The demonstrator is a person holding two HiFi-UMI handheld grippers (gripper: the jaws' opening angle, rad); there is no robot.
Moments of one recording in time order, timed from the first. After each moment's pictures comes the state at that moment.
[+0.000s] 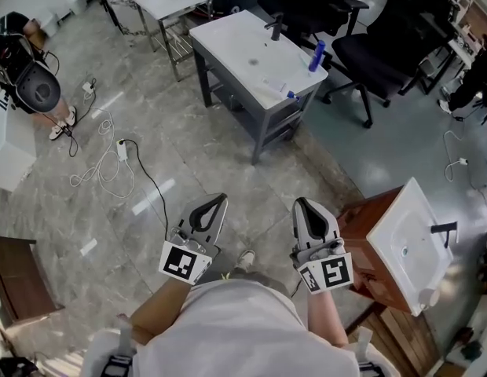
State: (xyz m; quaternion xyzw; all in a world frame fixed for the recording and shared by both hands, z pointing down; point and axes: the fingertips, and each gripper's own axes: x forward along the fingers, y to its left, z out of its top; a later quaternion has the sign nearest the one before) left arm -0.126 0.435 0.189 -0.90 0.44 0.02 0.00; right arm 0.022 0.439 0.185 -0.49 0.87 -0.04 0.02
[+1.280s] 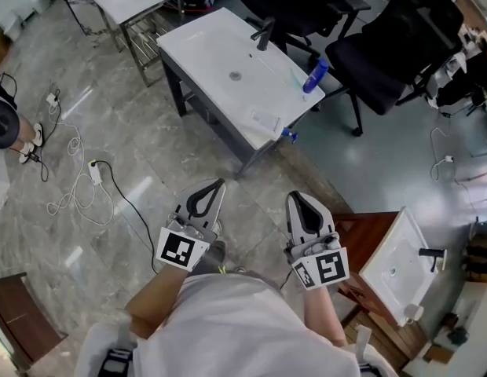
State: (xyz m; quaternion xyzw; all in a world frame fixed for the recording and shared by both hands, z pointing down) left arm -0.150 0.111 0.222 -0.92 0.40 0.03 -0.02; right arm -0.018 0.143 0.203 -0.52 0.85 -0.05 -0.04
